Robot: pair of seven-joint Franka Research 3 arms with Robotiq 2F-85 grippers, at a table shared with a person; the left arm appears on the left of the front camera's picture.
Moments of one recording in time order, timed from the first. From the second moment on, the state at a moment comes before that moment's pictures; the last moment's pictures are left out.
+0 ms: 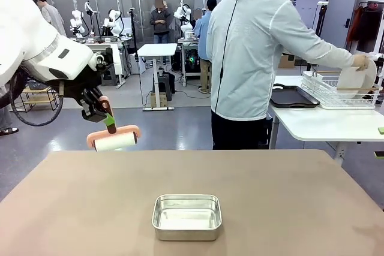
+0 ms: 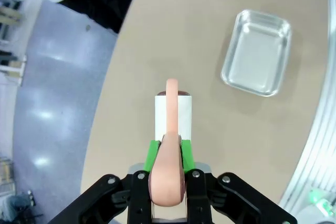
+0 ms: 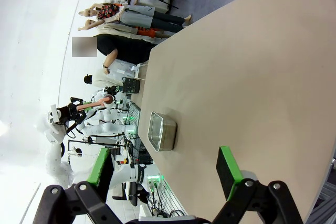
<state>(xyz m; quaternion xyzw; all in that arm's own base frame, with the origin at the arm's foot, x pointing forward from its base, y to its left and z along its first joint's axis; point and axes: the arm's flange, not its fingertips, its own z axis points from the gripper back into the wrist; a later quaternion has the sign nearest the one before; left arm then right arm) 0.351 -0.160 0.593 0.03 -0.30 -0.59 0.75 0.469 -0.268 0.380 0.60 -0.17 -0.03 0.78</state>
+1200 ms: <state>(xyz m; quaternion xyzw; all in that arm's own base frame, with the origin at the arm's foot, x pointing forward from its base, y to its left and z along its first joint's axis) 0.430 -0.335 0.474 -0.14 -0.13 -0.75 0.64 0.469 -0.268 0.381 0.60 -0.17 -0.03 0.78</state>
